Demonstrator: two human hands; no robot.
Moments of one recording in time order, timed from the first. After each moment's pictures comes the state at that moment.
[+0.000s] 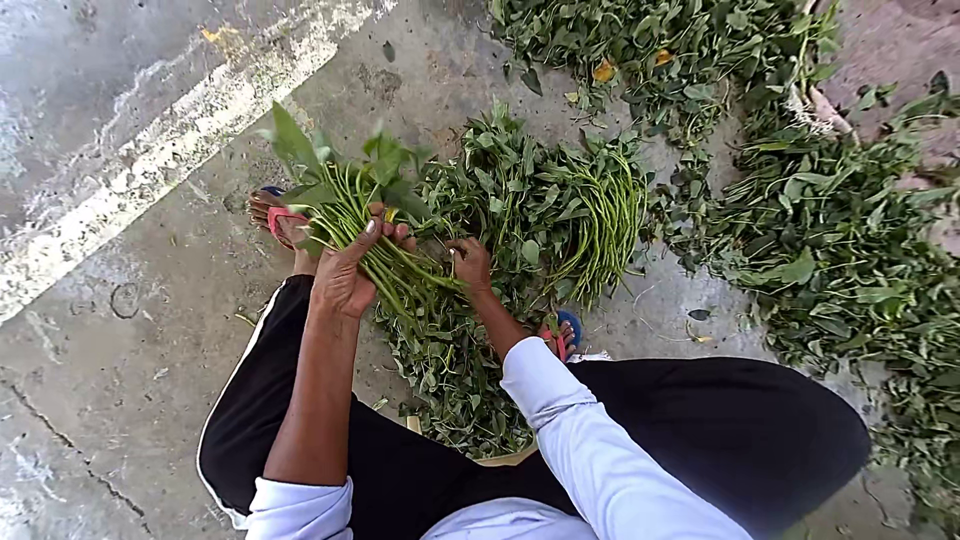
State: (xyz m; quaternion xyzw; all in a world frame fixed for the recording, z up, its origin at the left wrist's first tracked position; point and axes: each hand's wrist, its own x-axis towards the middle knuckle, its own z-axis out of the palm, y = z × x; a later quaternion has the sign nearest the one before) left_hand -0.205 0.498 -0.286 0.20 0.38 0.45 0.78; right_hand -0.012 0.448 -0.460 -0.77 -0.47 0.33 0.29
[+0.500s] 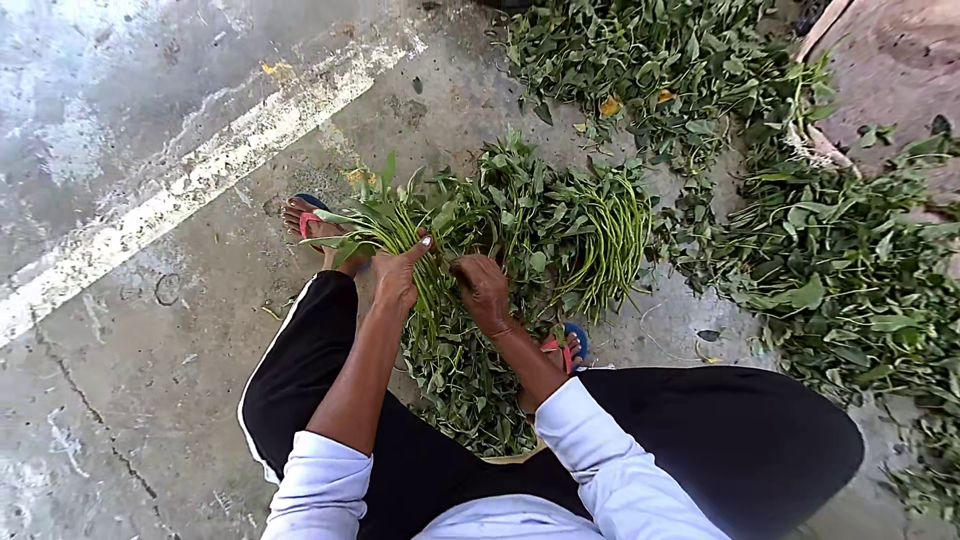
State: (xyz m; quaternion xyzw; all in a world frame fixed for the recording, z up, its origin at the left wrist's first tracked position) left_hand -0.167 0.480 -0.300 0.20 0.57 0.44 0.67; right_hand -0.033 0.404 -0.362 -0.59 -0.67 0.12 0.44
